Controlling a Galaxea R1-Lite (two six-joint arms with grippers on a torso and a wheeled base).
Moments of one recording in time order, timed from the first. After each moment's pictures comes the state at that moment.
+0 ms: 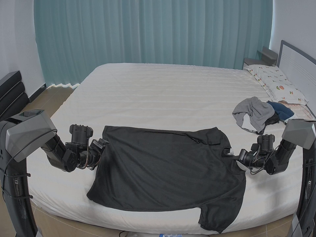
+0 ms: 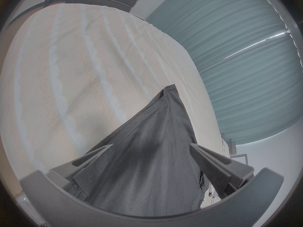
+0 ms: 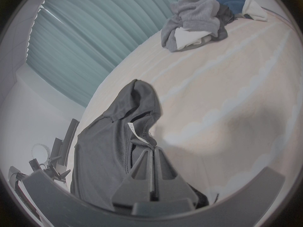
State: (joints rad) left arm -0.15 2.27 -0.92 -0.65 -0.01 -1.15; right arm -0.05 2.41 -0.83 -0.95 0.32 0.54
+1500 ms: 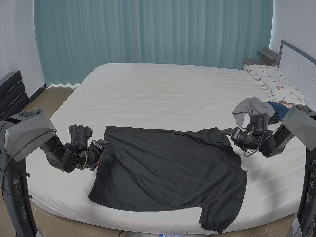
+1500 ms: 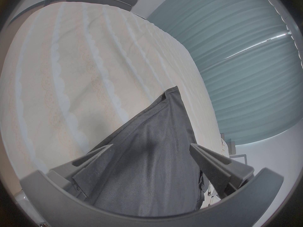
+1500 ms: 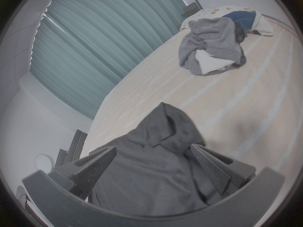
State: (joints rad) left arm -0.15 2.26 -0.91 -0.65 -0.02 -1.16; right arm 0.10 2.34 -1.14 -0.70 0.17 0.69
